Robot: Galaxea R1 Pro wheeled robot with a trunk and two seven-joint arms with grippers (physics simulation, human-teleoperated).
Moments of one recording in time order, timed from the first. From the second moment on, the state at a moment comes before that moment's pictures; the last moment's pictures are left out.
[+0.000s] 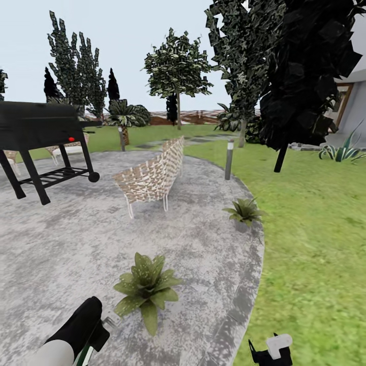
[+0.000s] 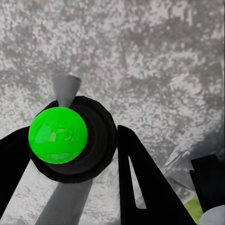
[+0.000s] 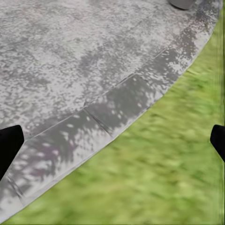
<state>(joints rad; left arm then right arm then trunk) -0.55 0.06 0.13 -0.56 -0.93 0.78 -0.61 -0.42 -0.11 0.04 -0.03 0.18 -0.67 -0.06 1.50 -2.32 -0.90</state>
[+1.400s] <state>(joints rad) -0.55 0.06 0.13 -0.56 -0.93 0.78 -0.55 -0.42 -0.10 0.04 -0.03 0.18 -0.67 -0.06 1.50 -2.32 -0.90</state>
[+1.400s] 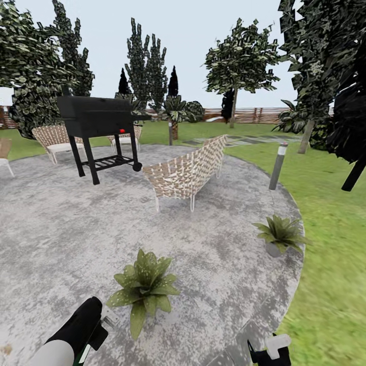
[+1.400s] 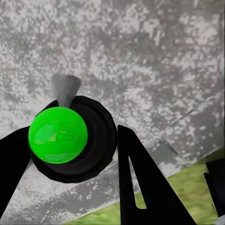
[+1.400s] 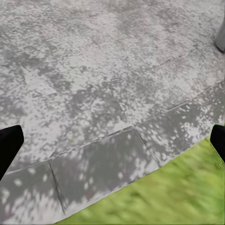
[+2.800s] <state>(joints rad) -0.54 0.06 0.13 -0.55 -0.93 0.78 -0.55 -0.42 -0.10 0.04 -0.03 0.18 -0.67 -0.06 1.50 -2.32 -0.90</state>
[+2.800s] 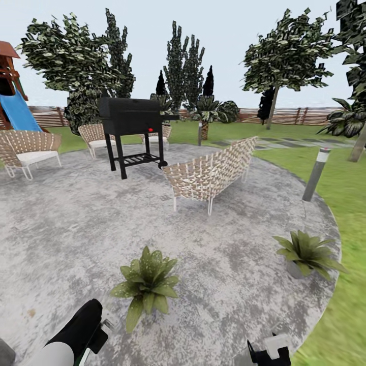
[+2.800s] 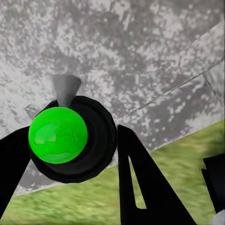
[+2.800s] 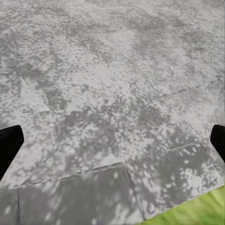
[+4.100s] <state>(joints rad) -0.53 0.07 0.06 -0.60 -1.00 0.81 -0.55 -0.42 -0.10 0.04 -0.03 0.18 -0.67 -0.06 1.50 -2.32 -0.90</state>
